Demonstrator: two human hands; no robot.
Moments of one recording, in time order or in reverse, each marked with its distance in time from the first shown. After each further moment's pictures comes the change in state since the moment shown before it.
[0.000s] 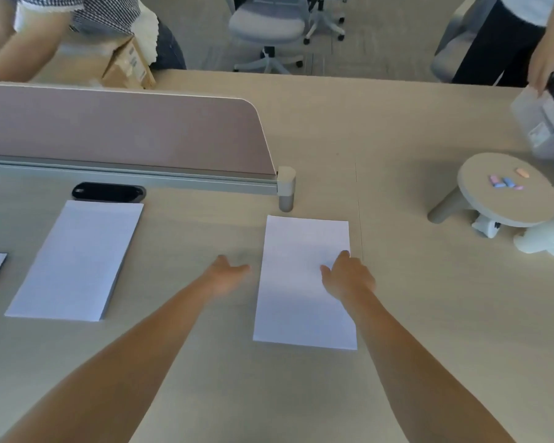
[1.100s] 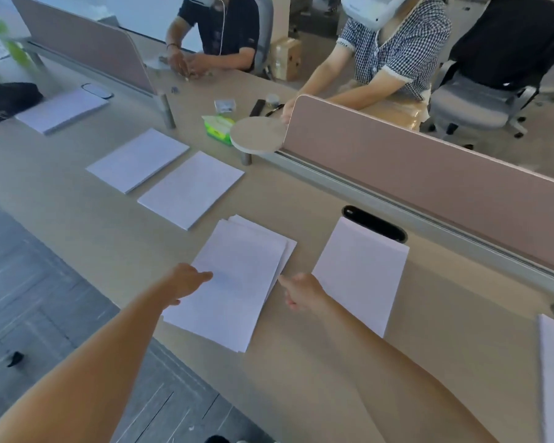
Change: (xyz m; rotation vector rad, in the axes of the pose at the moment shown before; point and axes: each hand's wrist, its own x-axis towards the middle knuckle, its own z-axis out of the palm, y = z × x) left_hand -0.052 -0.499 -0.493 -0.364 0.294 -0.248; right_hand -0.262 -0.605 0.198 0.497 -0.533 -0.339
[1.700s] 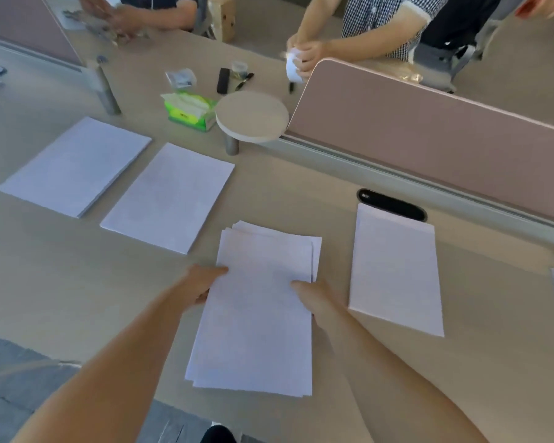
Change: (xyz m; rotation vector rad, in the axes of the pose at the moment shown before) left_hand 0.181 0.002 -0.029 -0.217 -0.325 0.008; right_hand 0.104 -0.025 0.101 0.280 0.367 0.295
